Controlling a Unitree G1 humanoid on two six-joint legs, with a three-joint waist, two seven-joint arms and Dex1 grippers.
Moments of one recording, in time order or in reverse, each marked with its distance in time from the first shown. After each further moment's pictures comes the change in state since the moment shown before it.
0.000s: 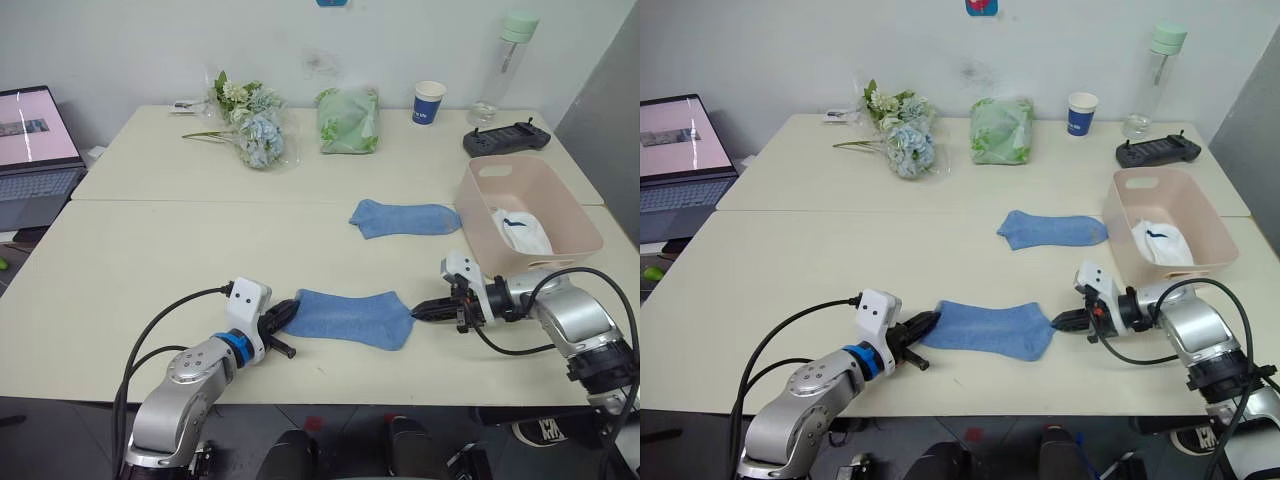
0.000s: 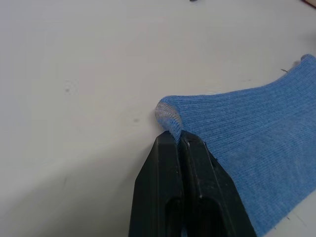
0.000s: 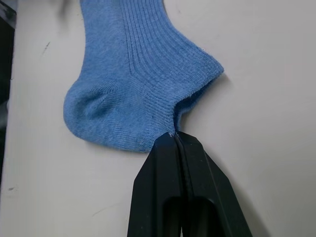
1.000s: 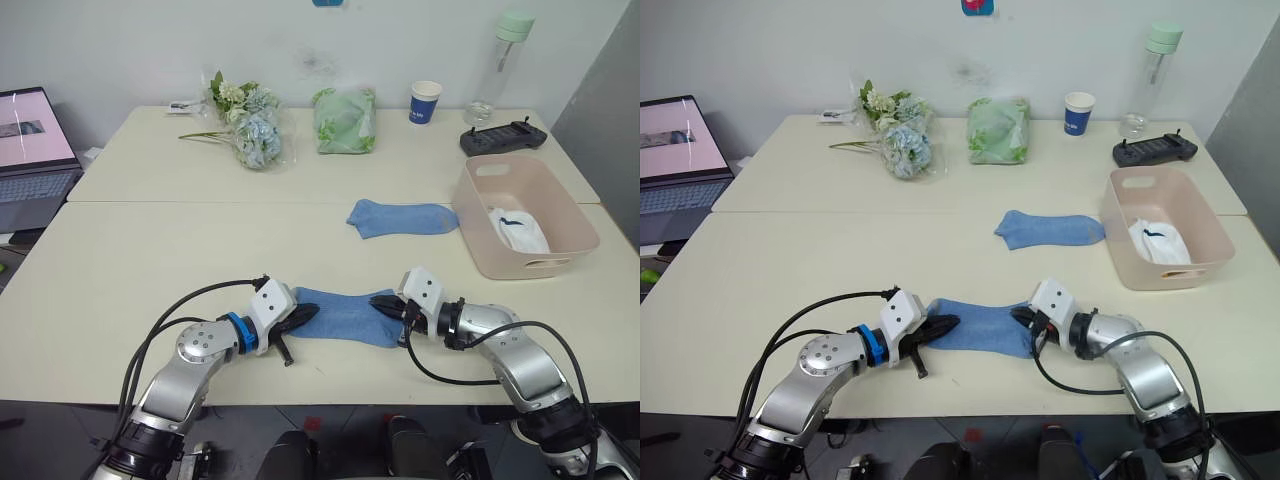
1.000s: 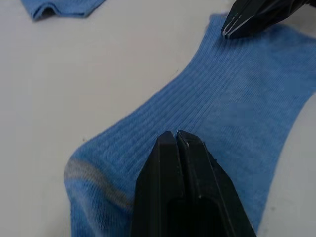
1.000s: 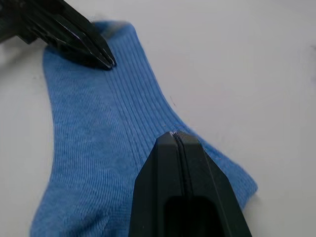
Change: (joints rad) left arm -0.140 0.186 -0.175 0.243 0.176 -0.392 -0.302; right arm 0.244 0.264 0.007 -0.270 -0.170 -0.201 -0.446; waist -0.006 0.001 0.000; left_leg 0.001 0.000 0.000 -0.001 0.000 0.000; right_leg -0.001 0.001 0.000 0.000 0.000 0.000
